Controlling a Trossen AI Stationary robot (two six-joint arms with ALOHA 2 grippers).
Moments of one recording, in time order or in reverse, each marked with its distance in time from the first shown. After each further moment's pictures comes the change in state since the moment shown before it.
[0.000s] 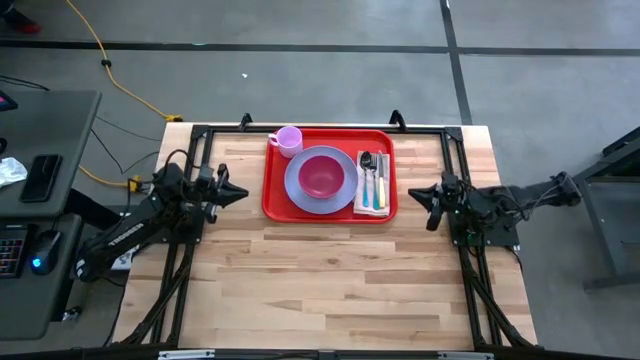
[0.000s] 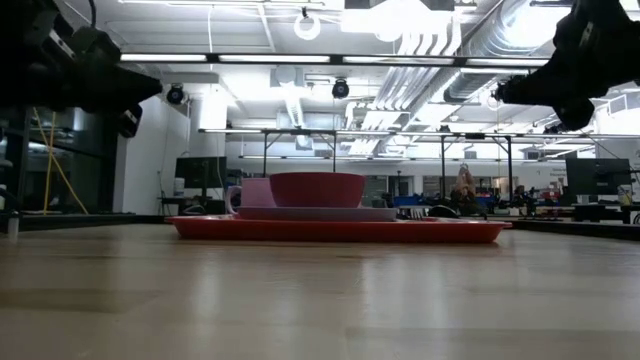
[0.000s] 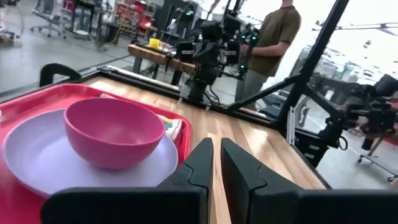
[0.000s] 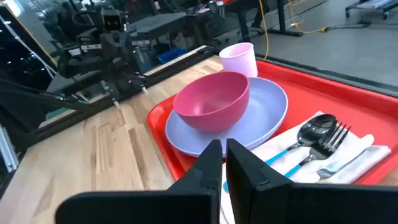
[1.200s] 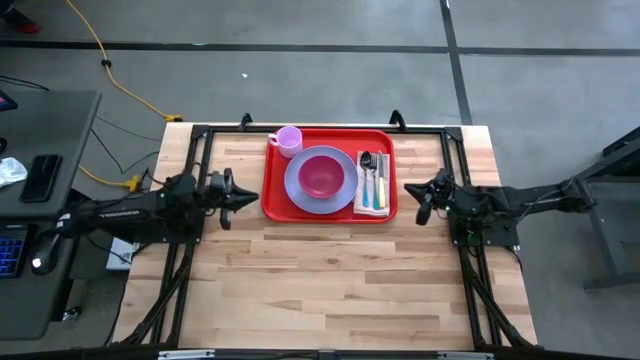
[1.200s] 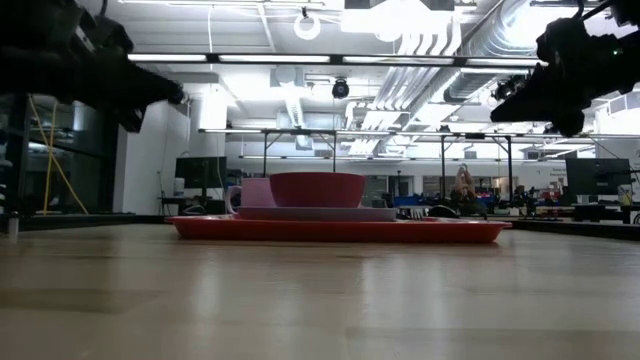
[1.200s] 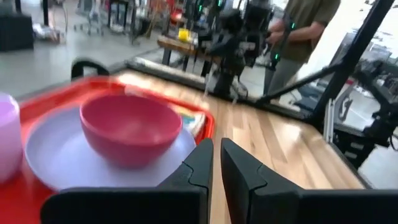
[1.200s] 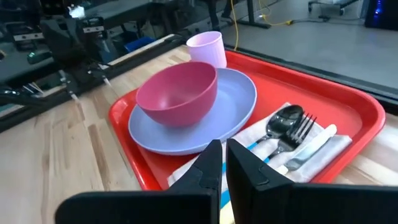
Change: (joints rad) left arm -0.484 0.218 0.026 0.125 -0.611 0.051; right arm -0.142 0.150 0.000 0.053 -0.030 -0.007
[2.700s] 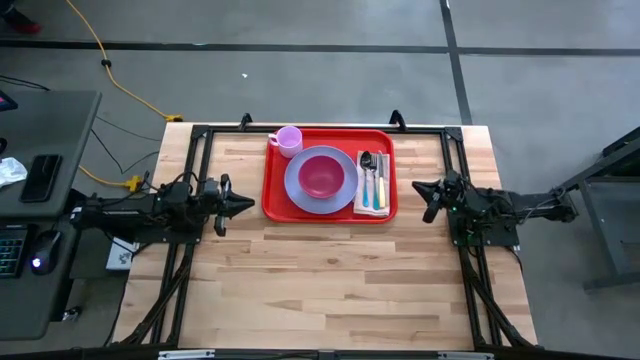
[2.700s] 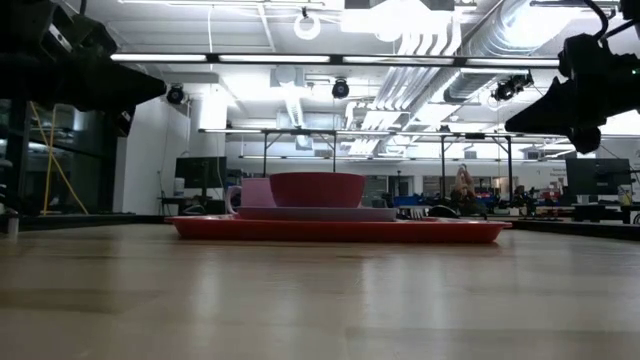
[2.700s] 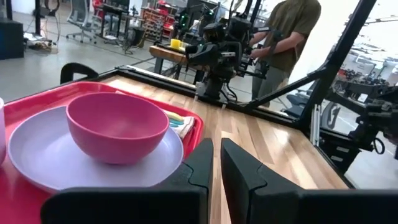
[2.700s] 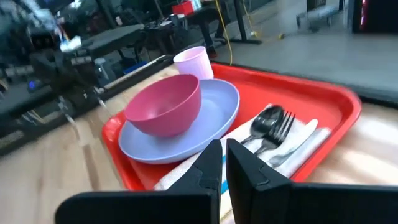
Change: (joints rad) left arm -0.170 -0.204 -0.057 -0.099 -0.147 -0.018; right arm 0.000 -0.331 -0.111 -0.115 0.058 -0.012
